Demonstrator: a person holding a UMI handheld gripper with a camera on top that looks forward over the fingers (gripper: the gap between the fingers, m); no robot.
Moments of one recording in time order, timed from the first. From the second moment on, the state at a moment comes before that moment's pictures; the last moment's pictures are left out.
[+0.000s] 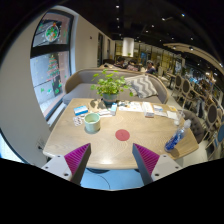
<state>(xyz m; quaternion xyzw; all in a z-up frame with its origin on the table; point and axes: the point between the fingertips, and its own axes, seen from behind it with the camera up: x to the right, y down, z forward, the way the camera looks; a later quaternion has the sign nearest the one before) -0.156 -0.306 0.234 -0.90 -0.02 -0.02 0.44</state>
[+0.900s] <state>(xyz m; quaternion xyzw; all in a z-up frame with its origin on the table) 0.224 -0.221 0.092 -0.88 0.04 -0.03 0.48</state>
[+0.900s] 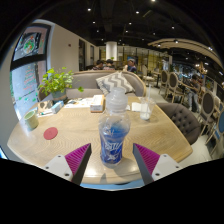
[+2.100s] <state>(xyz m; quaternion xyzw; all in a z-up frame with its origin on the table) 0.139 -0.085 0.224 -0.79 -0.14 -0.33 0.49</state>
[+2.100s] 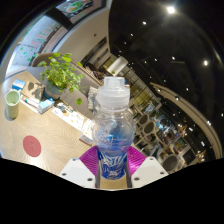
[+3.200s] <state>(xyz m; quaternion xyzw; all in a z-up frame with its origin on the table) -0.139 0.029 0.233 -0.55 -0.53 -0.58 0.29</state>
